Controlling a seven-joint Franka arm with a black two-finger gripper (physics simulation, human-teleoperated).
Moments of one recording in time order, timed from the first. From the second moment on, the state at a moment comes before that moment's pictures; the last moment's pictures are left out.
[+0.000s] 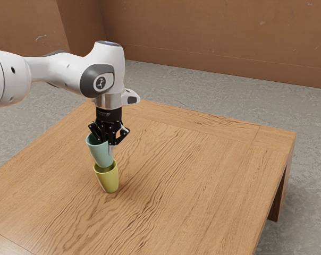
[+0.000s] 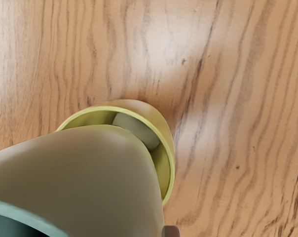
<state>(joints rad) -0.20 0.20 0.14 -1.83 0.04 1.80 -0.29</state>
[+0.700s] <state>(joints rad) -0.20 0.22 0.14 -1.83 0.04 1.83 -0.30</state>
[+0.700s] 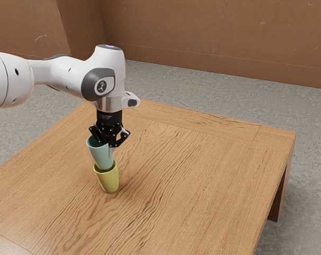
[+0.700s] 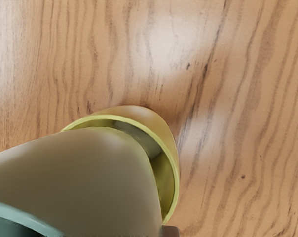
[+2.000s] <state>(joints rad) -0.20 0.23 0.14 -1.84 0.03 1.86 -0.30</state>
